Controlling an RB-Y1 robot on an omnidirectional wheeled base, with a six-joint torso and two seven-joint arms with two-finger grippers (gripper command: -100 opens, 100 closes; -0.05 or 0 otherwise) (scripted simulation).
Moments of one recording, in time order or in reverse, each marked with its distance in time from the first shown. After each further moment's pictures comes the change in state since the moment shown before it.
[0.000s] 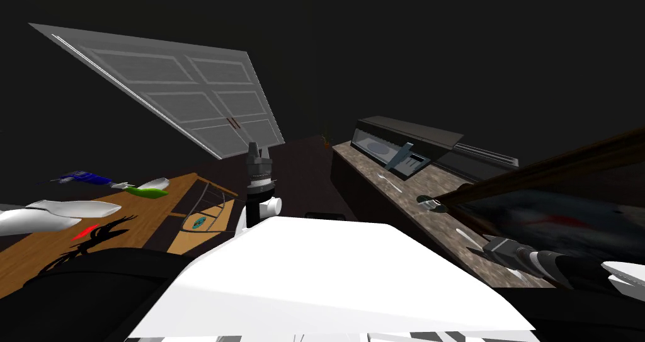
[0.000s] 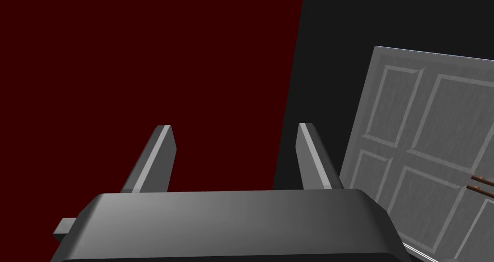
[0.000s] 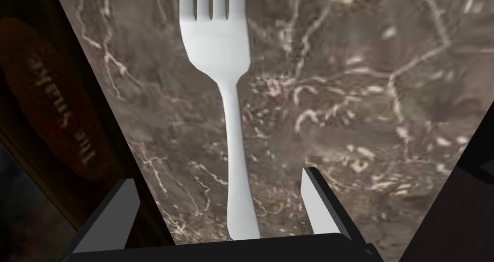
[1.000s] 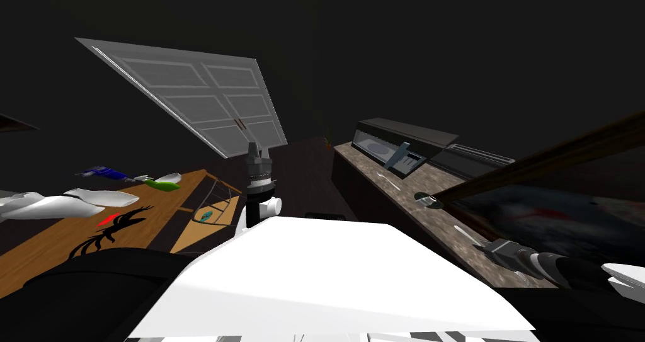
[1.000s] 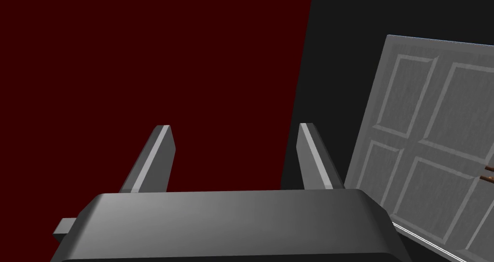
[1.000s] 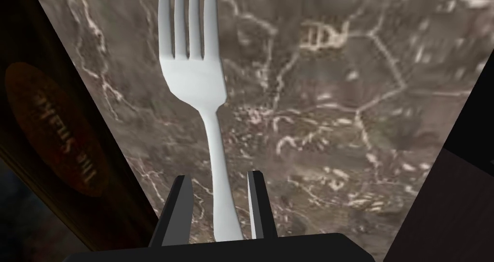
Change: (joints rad) left arm 0.001 0.000 0.000 0.000 0.000 0.000 0.000; right arm -0.004 0.007 0.010 0.009 0.000 0.011 -0.025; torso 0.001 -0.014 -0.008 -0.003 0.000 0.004
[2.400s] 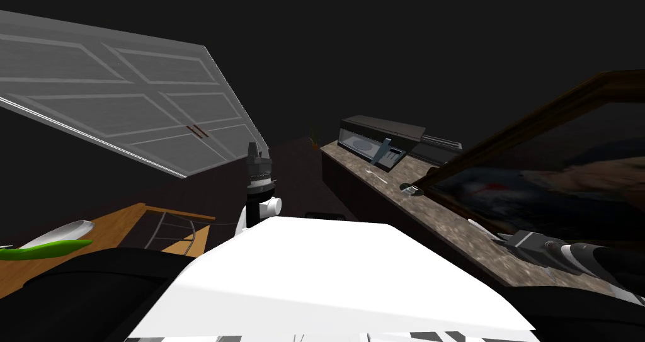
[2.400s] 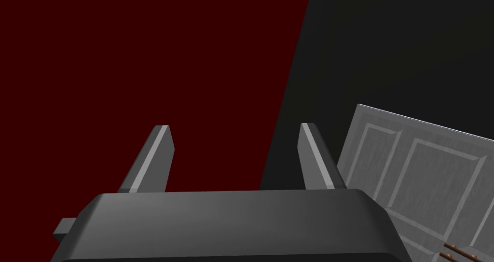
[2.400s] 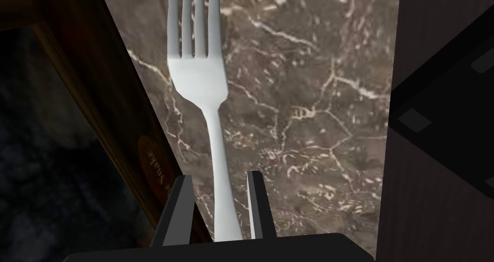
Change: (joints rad) left arm -0.001 0.000 0.000 0.000 0.000 0.000 0.000; right arm 0.070 -0.157 -0.038 -0.024 -0.055 -0.042 0.013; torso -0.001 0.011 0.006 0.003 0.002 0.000
